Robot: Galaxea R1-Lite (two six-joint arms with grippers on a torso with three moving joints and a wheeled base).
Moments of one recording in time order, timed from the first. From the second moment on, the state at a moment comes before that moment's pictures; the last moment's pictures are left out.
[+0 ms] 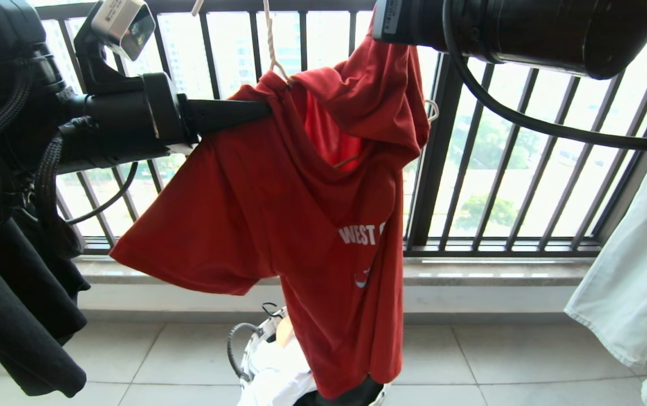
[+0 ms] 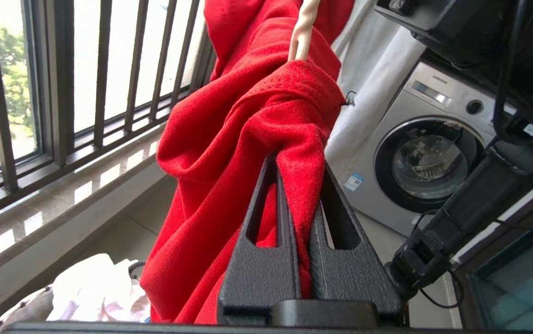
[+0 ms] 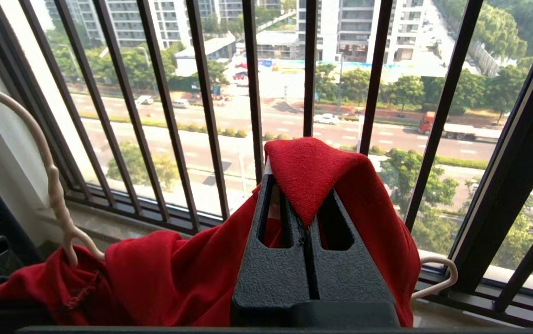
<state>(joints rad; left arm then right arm) -0.27 1.56 -1.21 -0.55 -0.95 -0.49 0.78 1.81 -1.96 -0.02 -0.46 0.01</state>
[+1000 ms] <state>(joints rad) -0.27 1.53 -1.21 -0.56 -0.90 -0.48 0.84 1.83 -1.91 -0.03 -0.53 0.01</state>
